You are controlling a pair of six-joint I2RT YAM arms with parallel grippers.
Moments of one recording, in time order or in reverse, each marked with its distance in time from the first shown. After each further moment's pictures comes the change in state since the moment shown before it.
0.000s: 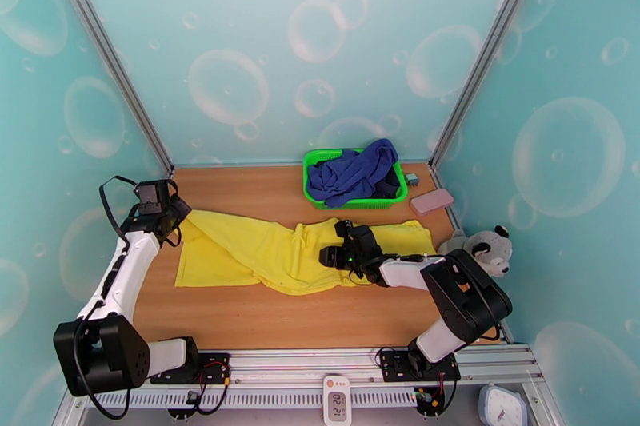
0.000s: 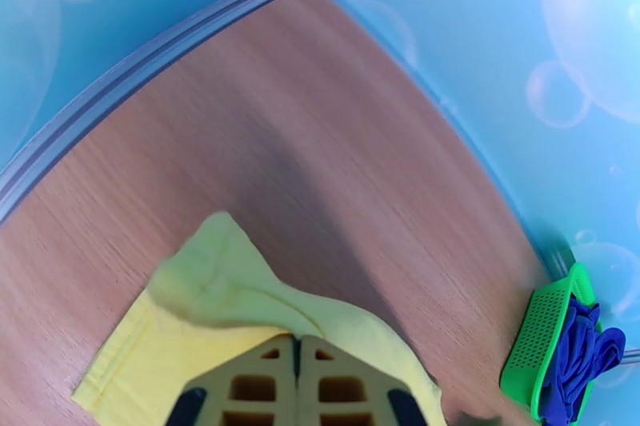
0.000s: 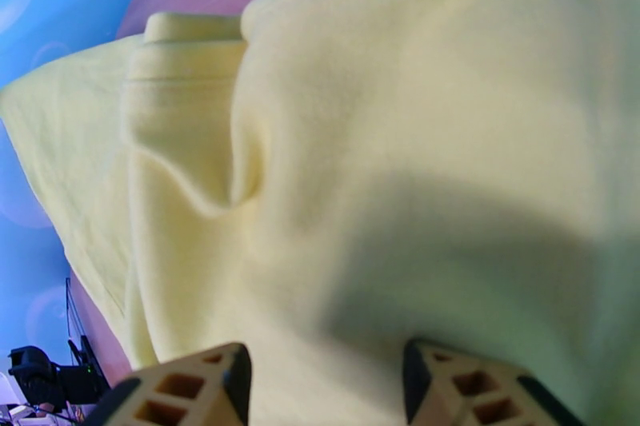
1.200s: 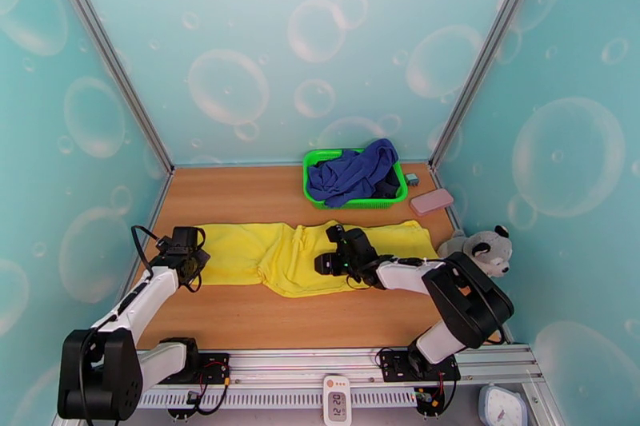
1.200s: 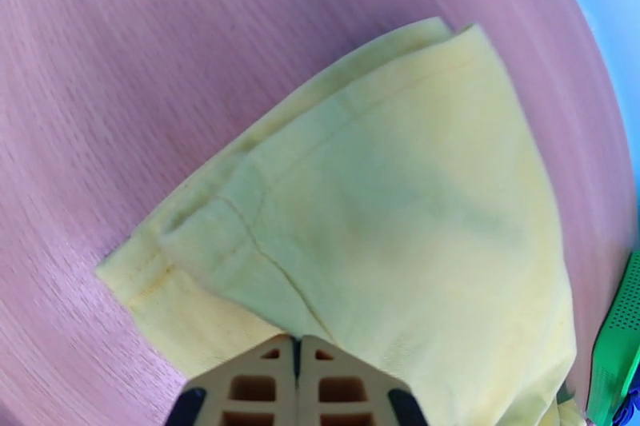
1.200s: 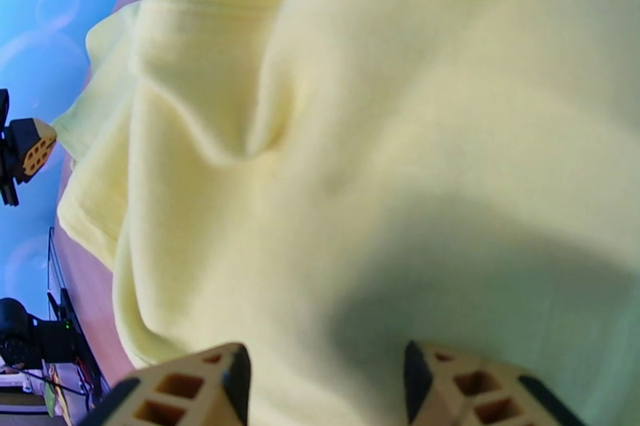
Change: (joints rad) left arm -0.133 -0.132 -0.443 0.011 -0.096 -0.263; right arm 0.070 -0.023 0.017 -0.084 -0.002 -0.076
